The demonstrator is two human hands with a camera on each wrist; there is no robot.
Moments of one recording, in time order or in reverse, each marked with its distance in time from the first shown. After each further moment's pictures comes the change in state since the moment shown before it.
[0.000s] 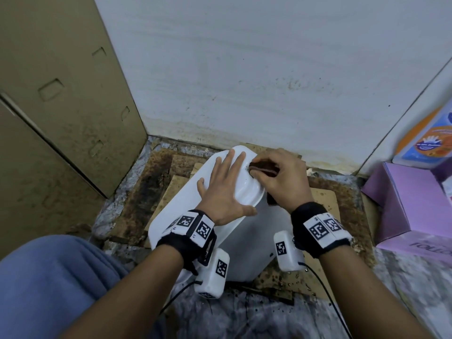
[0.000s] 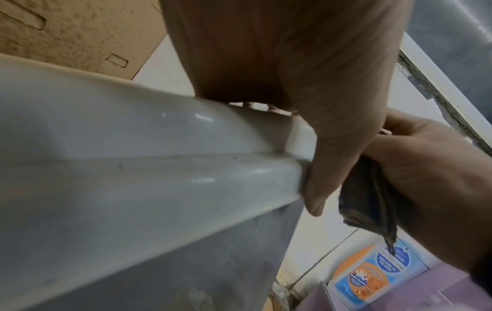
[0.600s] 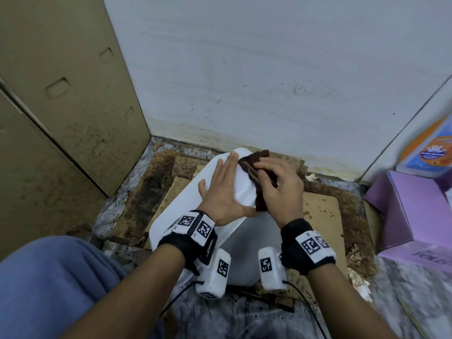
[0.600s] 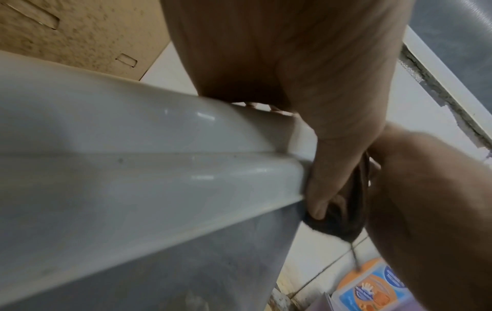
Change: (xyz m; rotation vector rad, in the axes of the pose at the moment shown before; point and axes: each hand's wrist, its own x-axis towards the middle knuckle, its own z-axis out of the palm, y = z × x) left_hand 0.005 -0.007 -0.006 -0.088 0.019 -0.039; right_hand -0.016 -0.005 0.029 0.130 0.203 0.098
